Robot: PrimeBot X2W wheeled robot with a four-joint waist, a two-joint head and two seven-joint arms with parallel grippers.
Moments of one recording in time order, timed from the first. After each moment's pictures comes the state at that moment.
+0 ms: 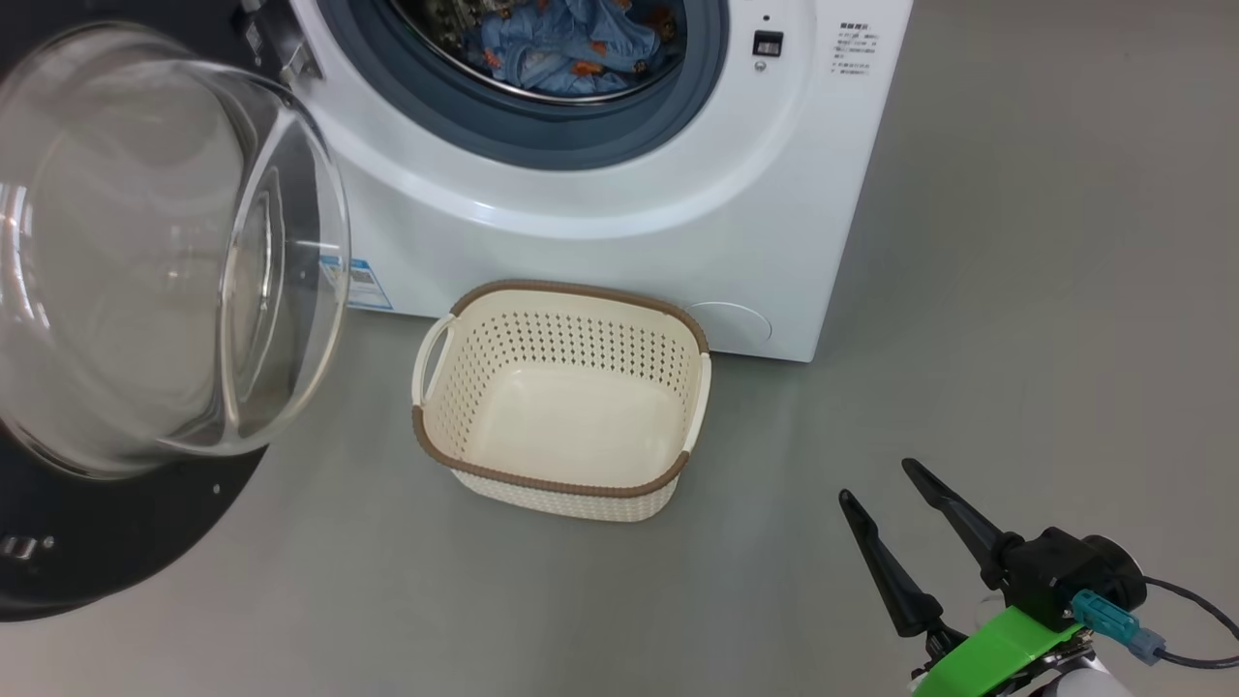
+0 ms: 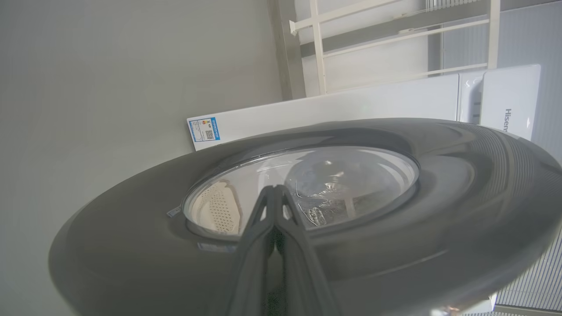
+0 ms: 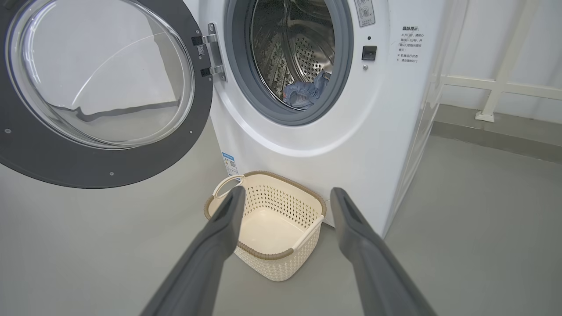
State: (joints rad) left arm -0.71 0.48 0.76 0.94 -1.07 -0.12 0.86; right arm -0.11 -0.26 0.27 0.17 0.28 0.13 -0.25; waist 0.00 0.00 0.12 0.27
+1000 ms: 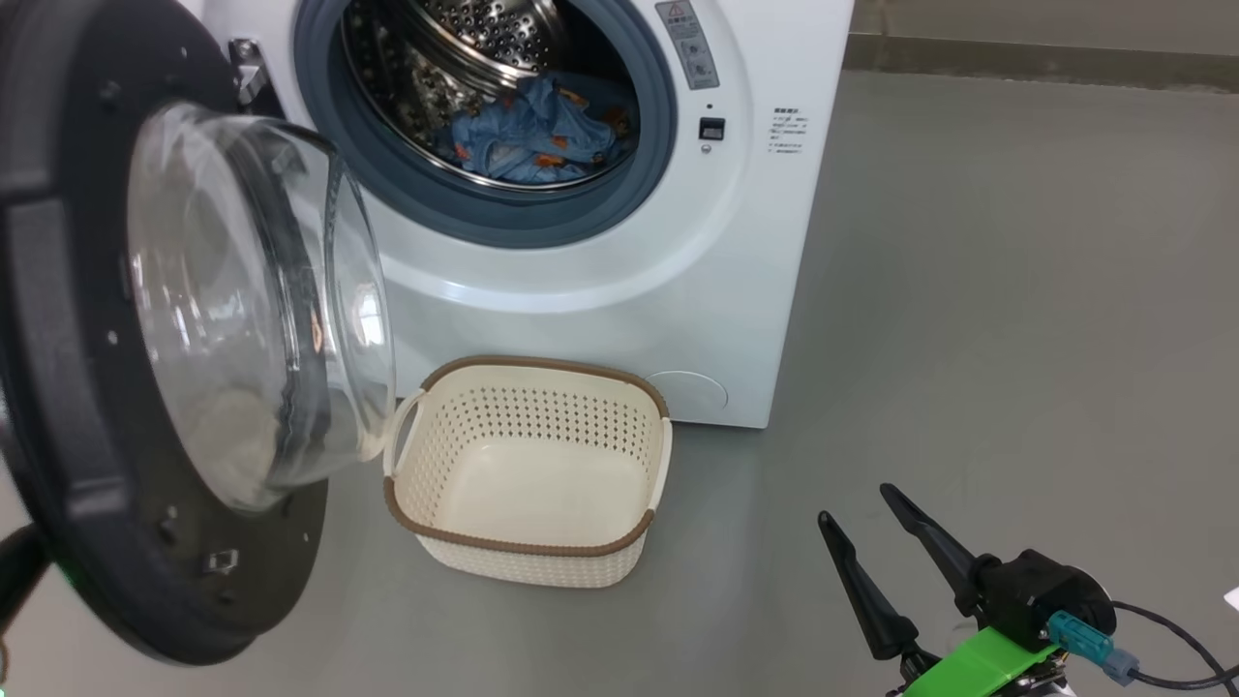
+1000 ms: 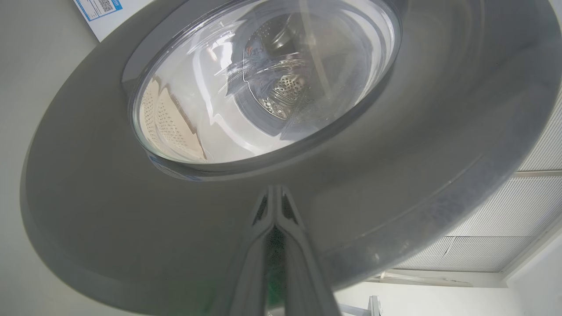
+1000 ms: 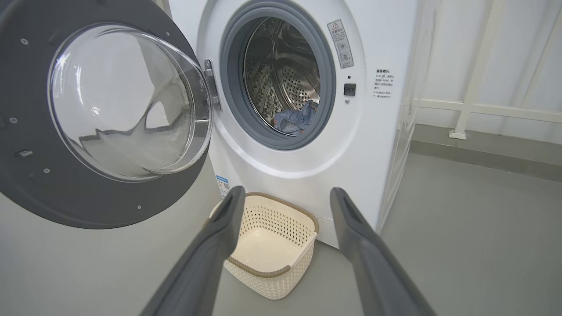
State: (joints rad) left arm -0.40 0.19 0.74 0.45 -1.20 -0.09 1.13; right arm -0.08 -0.19 0.26 0.19 0.28 0.13 -0.25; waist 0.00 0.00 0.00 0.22
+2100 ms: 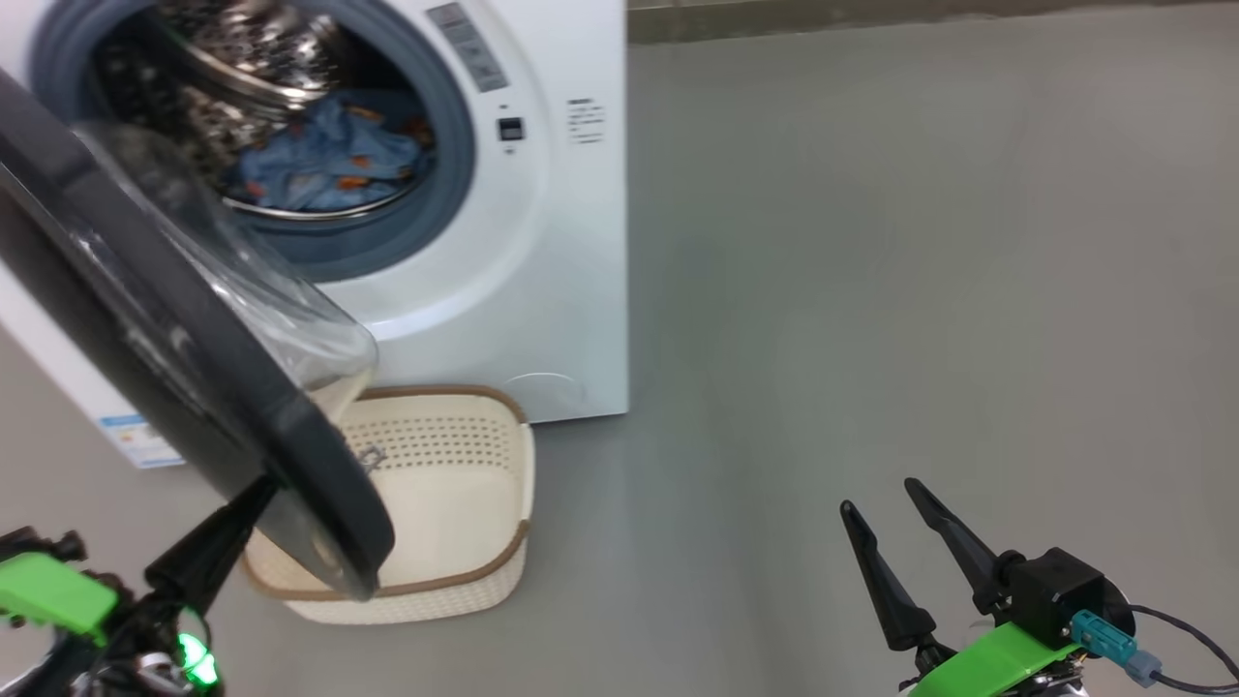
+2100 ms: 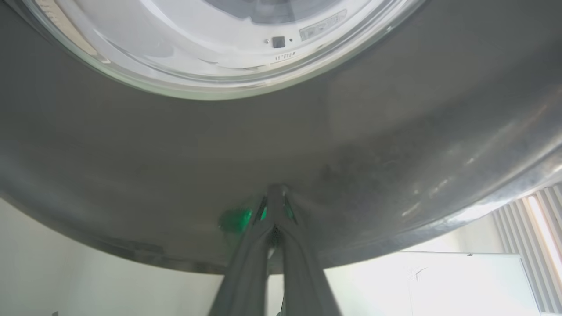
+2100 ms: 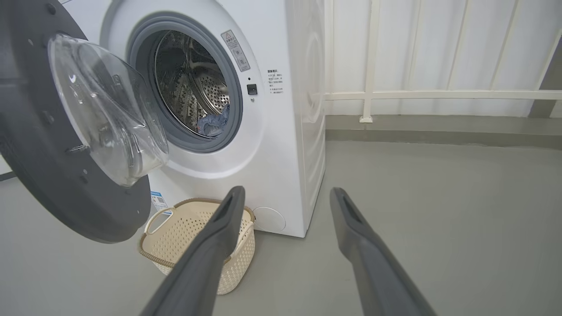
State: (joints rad) left arm -0.30 0.03 0.46 0.38 -1.42 -0.11 0.94; right arm -0.06 -0.16 0.20 0.18 0.27 0.13 -0.25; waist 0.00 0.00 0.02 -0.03
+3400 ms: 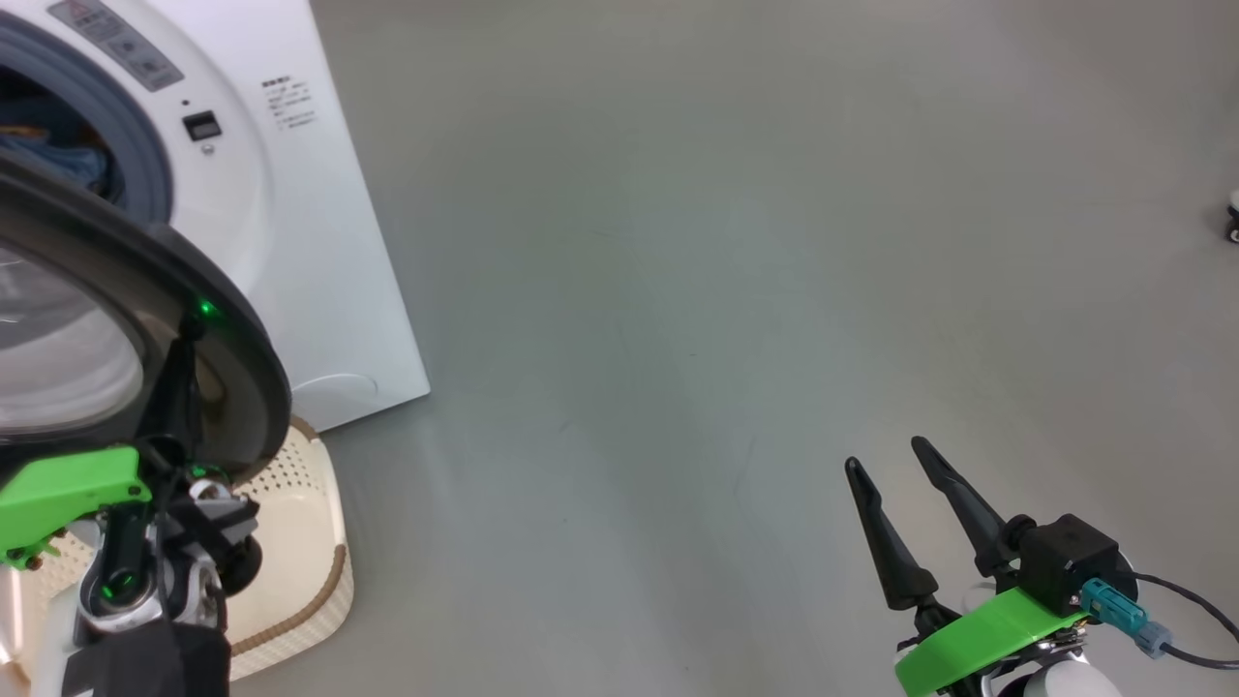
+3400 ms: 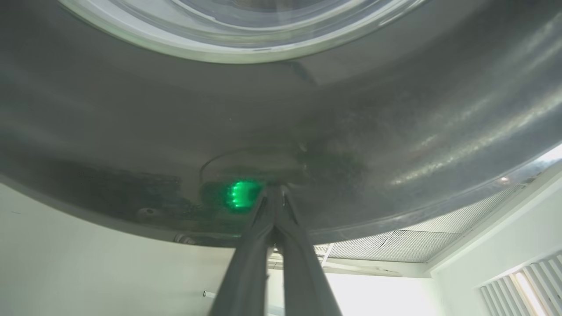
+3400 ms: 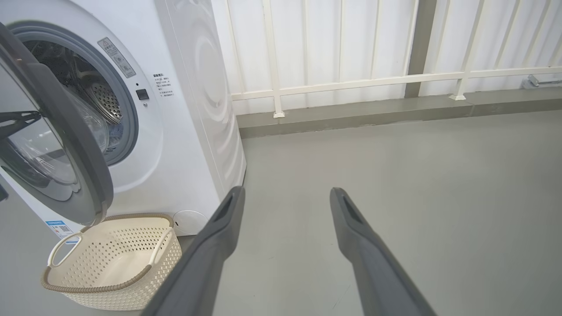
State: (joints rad) left arm -0.48 0.03 0.23 0.49 -1.59 -0.12 0.14; right arm -0.11 -0.14 0.17 0.16 0.27 0.13 -0.25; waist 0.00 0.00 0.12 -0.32
